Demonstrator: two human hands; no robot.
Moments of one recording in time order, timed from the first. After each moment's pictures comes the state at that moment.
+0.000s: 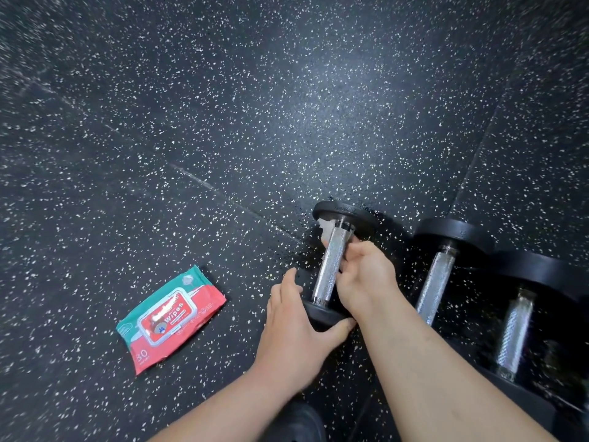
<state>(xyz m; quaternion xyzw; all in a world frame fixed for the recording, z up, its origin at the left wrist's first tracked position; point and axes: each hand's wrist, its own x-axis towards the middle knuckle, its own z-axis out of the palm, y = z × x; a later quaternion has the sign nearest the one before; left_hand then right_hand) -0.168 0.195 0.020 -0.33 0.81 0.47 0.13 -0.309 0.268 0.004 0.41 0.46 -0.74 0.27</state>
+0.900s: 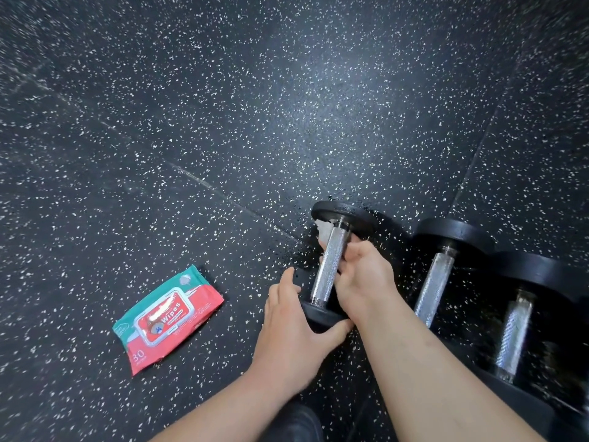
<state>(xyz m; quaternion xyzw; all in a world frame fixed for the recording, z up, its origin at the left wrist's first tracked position) -0.167 0.194 0.019 -0.32 0.81 0.47 0.12 -0.304 0.263 0.019 0.39 0.49 -0.74 0.27</state>
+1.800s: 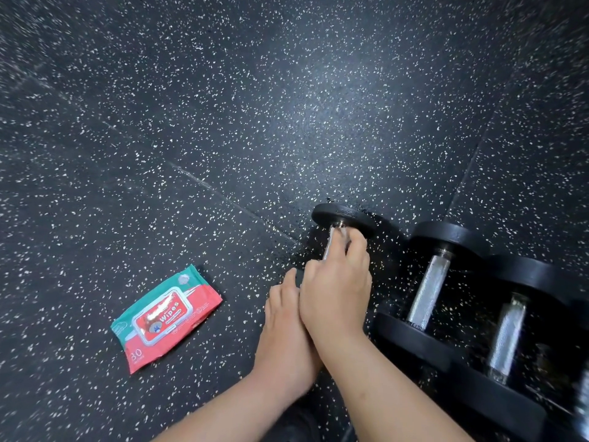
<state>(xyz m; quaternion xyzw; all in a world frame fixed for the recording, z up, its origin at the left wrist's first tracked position) -0.163 0.198 0.013 -0.30 0.83 0.47 0.11 -0.257 0.241 0.021 -0.02 0.98 -0.20 0.08</state>
